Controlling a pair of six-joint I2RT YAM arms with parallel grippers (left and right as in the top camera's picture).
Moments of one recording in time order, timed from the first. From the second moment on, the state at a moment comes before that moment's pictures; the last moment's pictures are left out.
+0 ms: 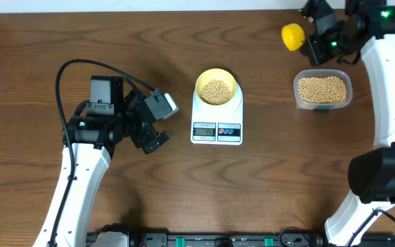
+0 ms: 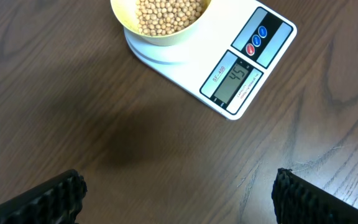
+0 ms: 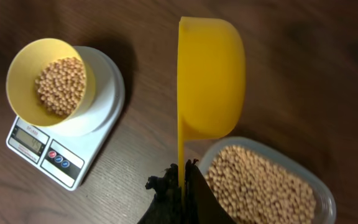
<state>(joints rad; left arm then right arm) -0.08 1.27 1.05 -0.84 0.43 0.88 0.00 1.95 2.04 -1.23 -0.34 -0.41</state>
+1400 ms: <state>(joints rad) -0.08 1.27 1.05 -0.84 0.43 0.88 -0.13 1.95 1.56 -1.10 -0.21 -0.33</state>
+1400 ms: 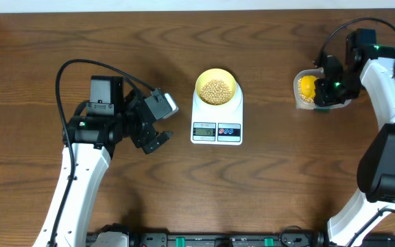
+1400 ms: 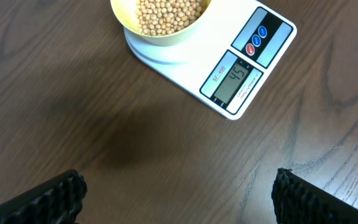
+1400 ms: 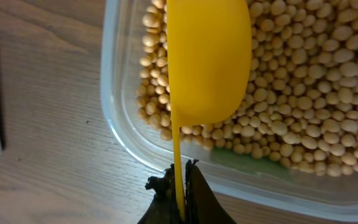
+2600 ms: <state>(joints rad) -0.08 1.27 1.05 -0.84 0.43 0.88 -0.15 1.95 1.71 -1.21 0.09 -0.30</state>
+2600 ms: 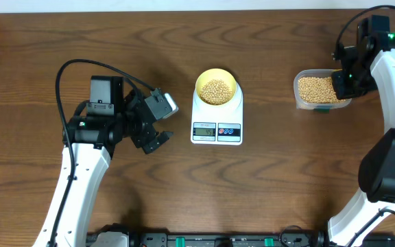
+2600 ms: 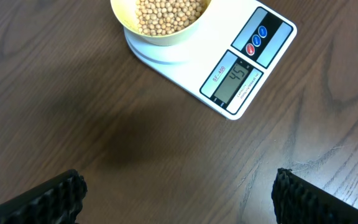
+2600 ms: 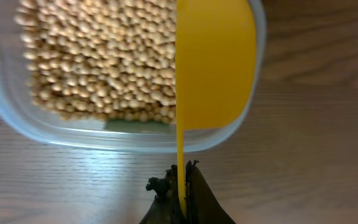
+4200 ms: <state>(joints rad) -0.08 1.27 1.05 -0.84 0.43 0.88 -0.15 2.00 1.69 -1.19 -0.11 -0.30</state>
